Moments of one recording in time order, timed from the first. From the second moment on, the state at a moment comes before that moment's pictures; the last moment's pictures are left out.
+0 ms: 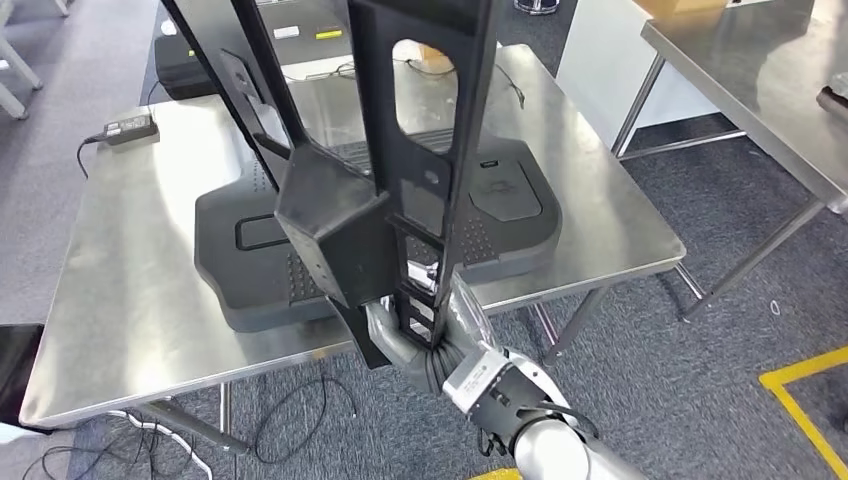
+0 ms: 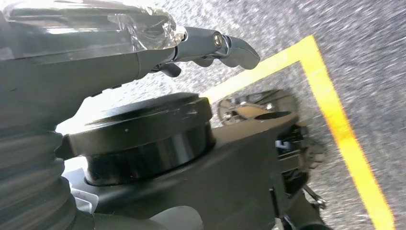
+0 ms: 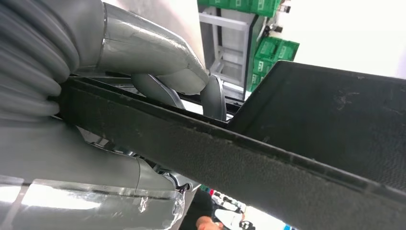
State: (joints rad) left arm -0.12 -0.05 -1.19 -0.24 1.13 0.42 -0.11; right arm -0.36 -0.16 0.83 -1.72 0.19 -0.30 -0.11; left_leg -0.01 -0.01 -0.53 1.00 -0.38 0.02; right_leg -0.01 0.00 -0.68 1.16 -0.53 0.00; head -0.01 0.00
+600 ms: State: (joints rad) left arm -0.12 -0.05 -1.19 -0.24 1.12 0.42 -0.11; right arm -0.36 -0.16 0.83 -1.72 0.19 -0.30 -0.11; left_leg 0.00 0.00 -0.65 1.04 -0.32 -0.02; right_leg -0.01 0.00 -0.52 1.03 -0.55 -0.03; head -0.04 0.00
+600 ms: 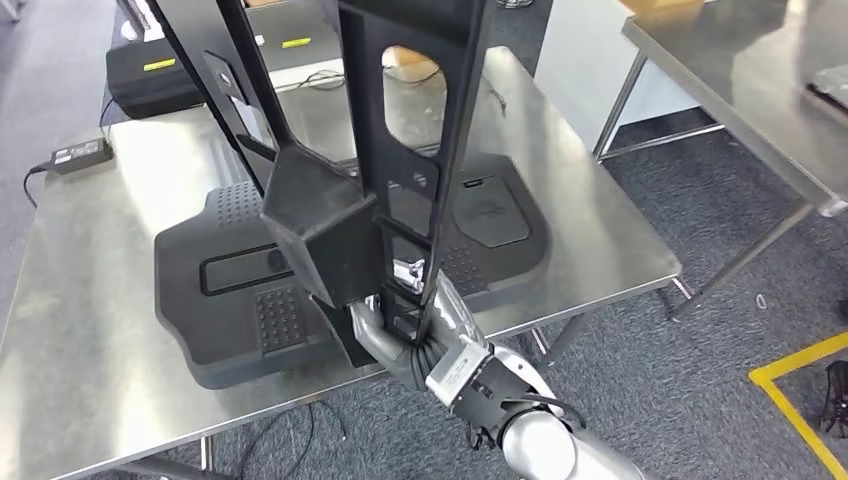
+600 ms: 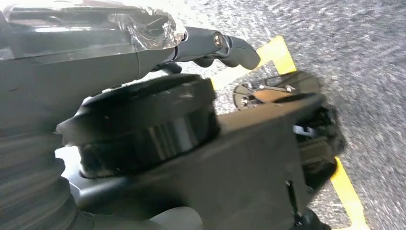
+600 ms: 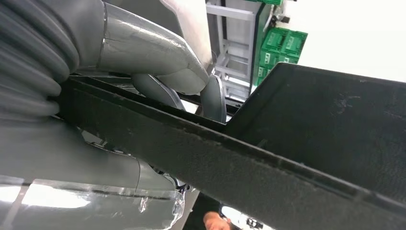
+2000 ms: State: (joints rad) left arm -0.20 -0.05 -1.19 -0.24 0.99 0.45 -0.16; right arm -0.93 0.07 1.04 -1.05 0.98 -0.14 0.23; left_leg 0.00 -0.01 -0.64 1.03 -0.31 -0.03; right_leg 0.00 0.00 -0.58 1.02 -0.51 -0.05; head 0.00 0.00
